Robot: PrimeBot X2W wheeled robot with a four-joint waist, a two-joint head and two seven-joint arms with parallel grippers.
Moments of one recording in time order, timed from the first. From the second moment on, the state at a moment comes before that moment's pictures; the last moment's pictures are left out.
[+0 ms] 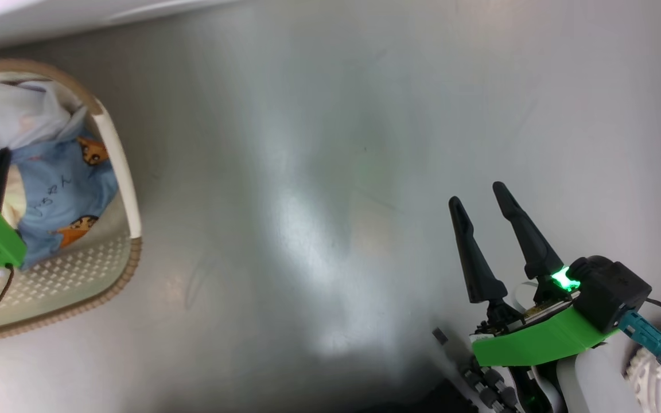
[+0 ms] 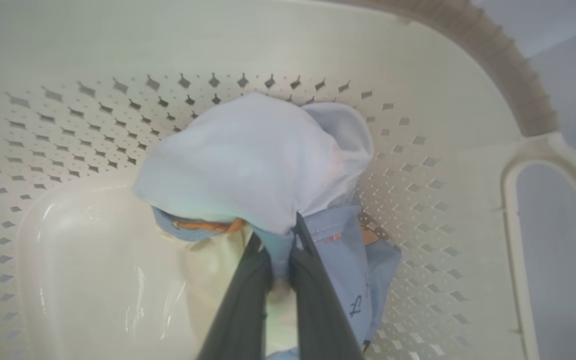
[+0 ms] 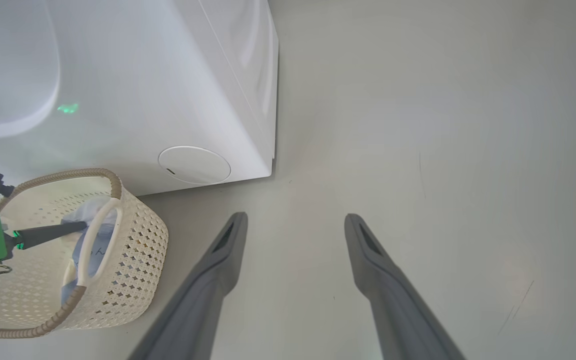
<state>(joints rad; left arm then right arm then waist) -0.94 0.60 -0.93 0.89 -1.11 -0.13 -0.25 -0.19 -0.05 0.17 -0.05 0.30 0.13 -0.26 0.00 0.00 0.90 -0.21</state>
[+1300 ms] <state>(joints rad) -0.43 0.38 -0.26 0.37 -0.54 -0.12 -0.25 -0.15 -0.05 0.17 0.14 0.27 0.13 -0.26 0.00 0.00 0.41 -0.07</state>
